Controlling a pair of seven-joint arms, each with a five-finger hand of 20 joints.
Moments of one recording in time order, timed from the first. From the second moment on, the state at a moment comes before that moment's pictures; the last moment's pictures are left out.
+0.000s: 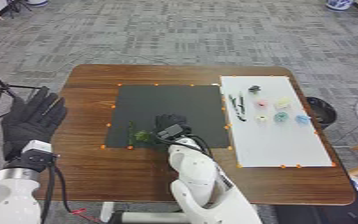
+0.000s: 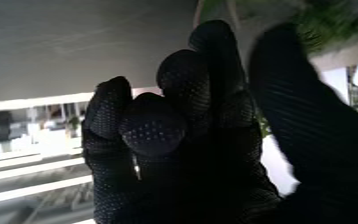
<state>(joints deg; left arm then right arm) 124.6 -57.8 -103.1 -118.5 19.1 8.3 16.6 -88.4 -89.6 53.3 -99.5 -167.4 -20.5 21.9</state>
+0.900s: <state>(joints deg) 124.5 -57.8 -102.8 -118.3 18.6 7.9 16.6 -87.6 -91.1 55.1 -96.5 -165.8 -16.5 24.0</state>
